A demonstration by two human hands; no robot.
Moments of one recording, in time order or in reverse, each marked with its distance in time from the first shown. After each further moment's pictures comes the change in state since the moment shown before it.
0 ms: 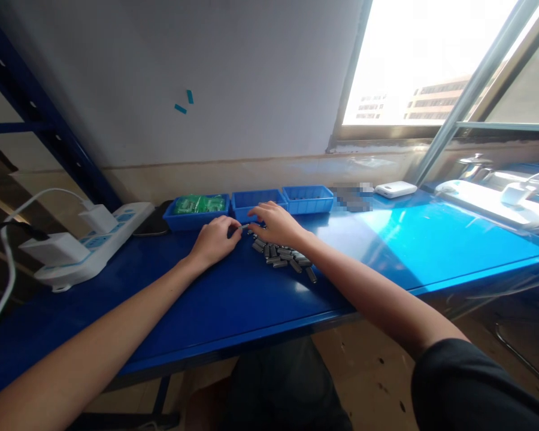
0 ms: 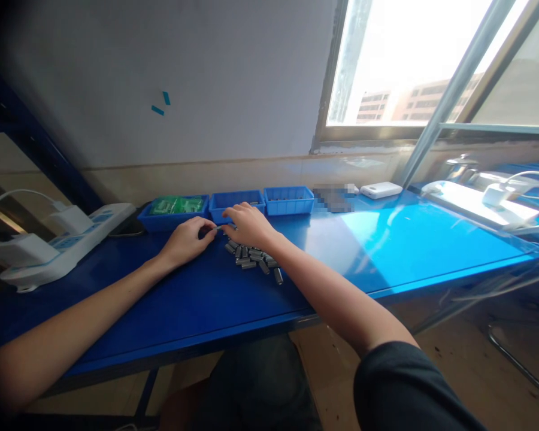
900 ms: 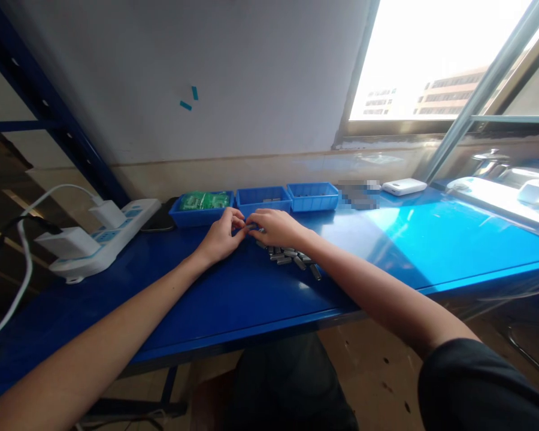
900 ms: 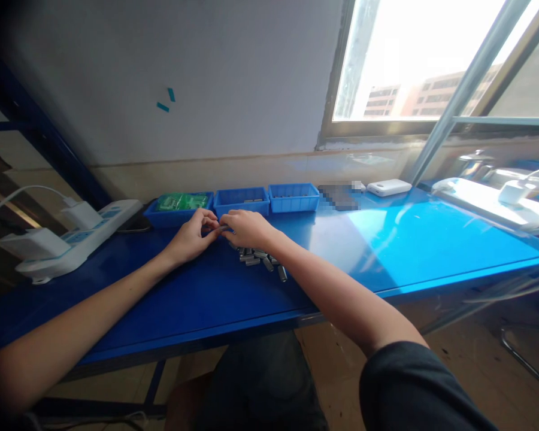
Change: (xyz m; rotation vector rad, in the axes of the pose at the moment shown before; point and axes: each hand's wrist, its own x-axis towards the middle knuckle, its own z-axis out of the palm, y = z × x) left_hand -0.005 0.000 0.004 -0.381 0.033 -0.022; right_hand -0.003 -0.014 -0.004 -0.021 -0.167 -0.065
